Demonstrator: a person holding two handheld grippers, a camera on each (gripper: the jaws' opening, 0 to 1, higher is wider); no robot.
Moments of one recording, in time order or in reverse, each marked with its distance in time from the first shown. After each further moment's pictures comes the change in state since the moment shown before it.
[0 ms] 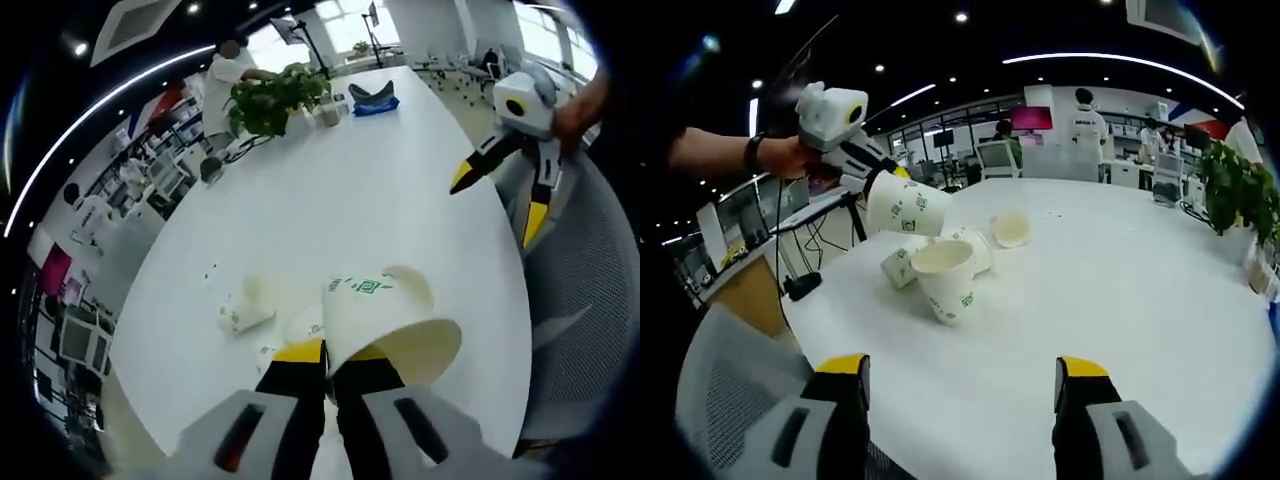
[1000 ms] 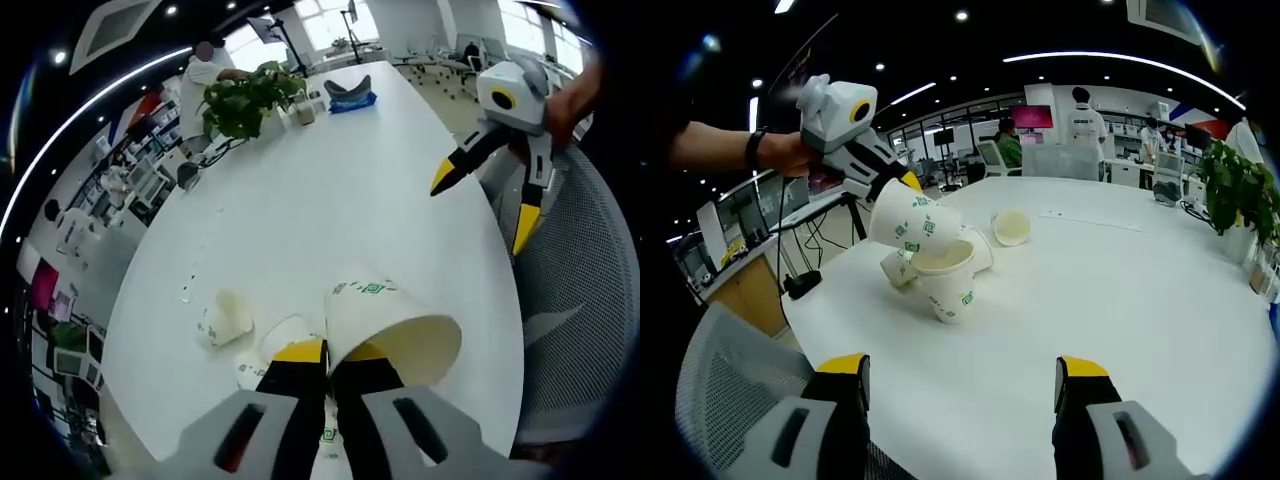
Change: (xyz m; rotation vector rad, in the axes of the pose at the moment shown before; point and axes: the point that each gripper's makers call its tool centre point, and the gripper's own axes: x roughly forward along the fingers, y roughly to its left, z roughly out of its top) left arm 0.013 -0.022 0.016 0.045 0.016 -0.064; right arm 0.001 0.000 -0.001 -0.001 0.006 0.002
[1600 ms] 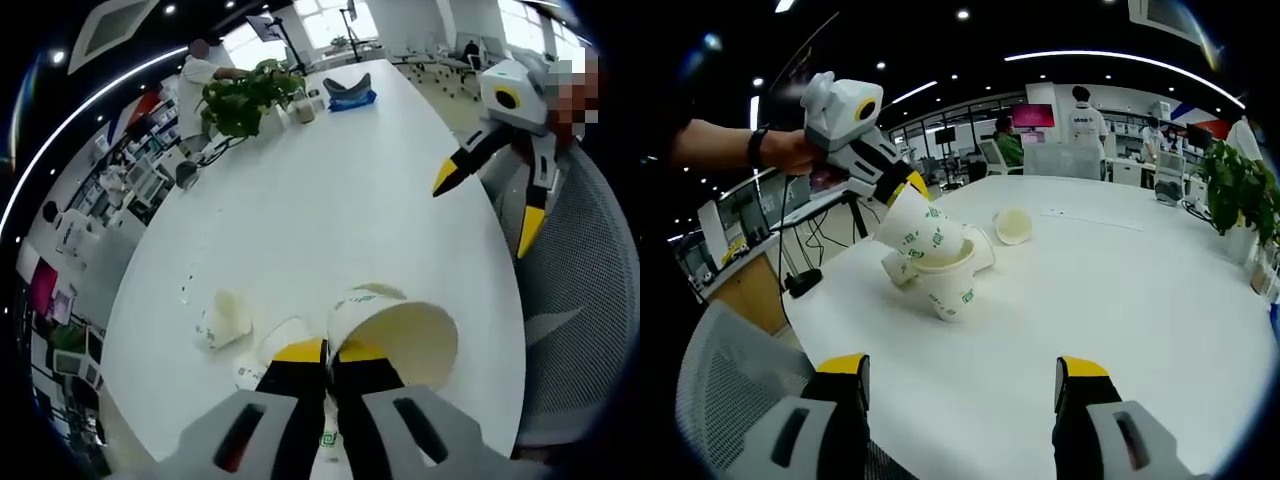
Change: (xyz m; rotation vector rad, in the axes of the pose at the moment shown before) left arm 0.008 0.003 0.001 -0.006 0.002 -0.001; right arm 0.000 0.002 0.000 -0.004 0.007 0.006
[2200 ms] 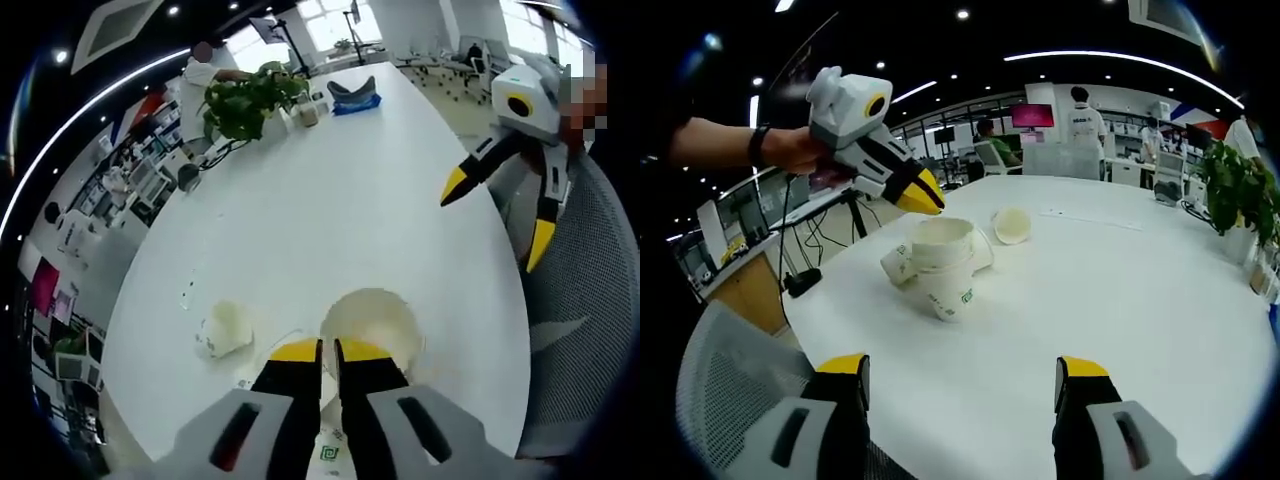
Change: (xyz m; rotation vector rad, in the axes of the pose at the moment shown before) left arm 0.008 -0.001 0.012 -0.007 -0.012 0.019; right arm 0.000 -0.001 0.000 -0.002 -0.001 -0.003
